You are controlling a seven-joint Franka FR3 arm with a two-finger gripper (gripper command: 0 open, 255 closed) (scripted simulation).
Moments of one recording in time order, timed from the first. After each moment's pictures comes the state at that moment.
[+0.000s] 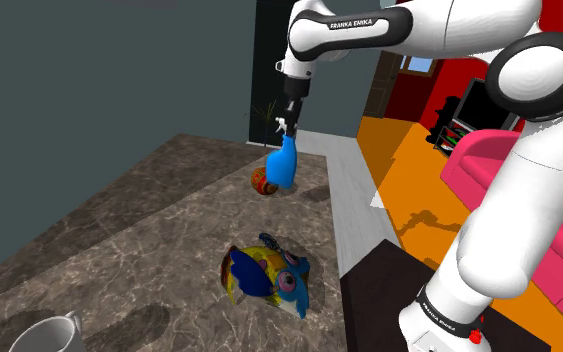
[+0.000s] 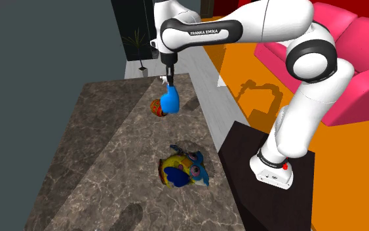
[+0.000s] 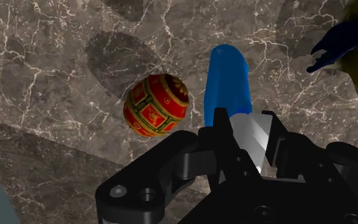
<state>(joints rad) 0.12 0.04 -0.05 -1.73 0.00 1.76 -0.49</state>
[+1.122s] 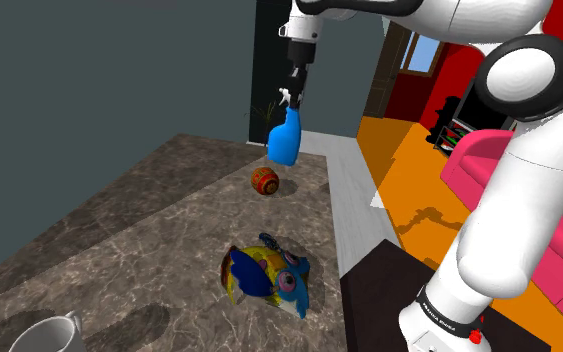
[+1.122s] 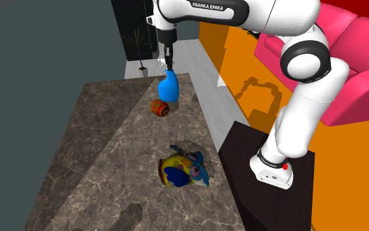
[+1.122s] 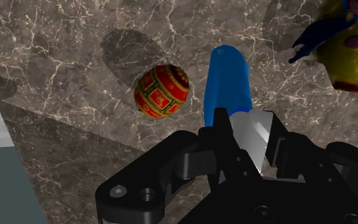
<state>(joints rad) 0.12 0.08 -0.05 -1.45 0.00 1.52 -0.49</state>
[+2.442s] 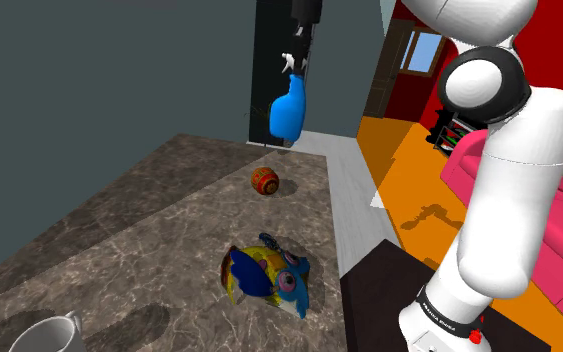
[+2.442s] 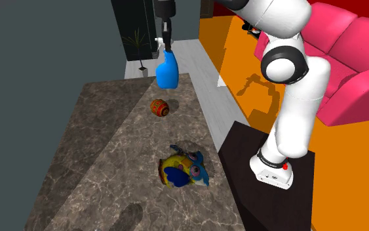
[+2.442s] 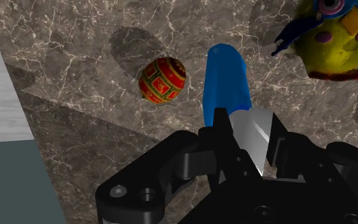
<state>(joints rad) 0.13 0.23 -0.04 -0.97 0.01 1.19 -0.47</state>
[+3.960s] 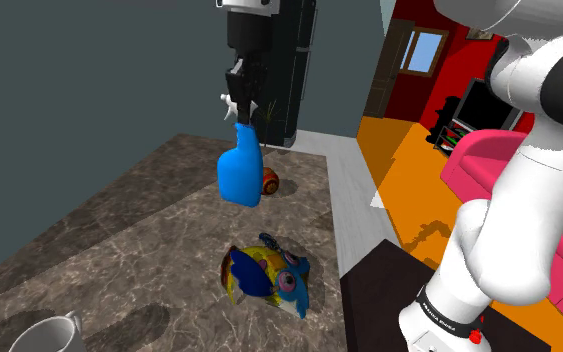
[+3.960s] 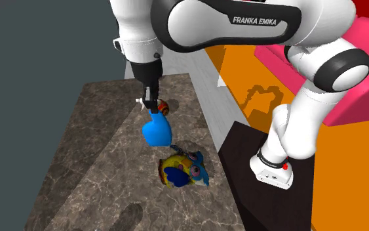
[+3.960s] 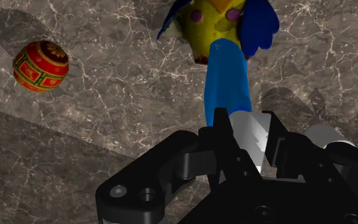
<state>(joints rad) 0.42 0.00 0.21 -1.45 0.00 1.44 0.07</state>
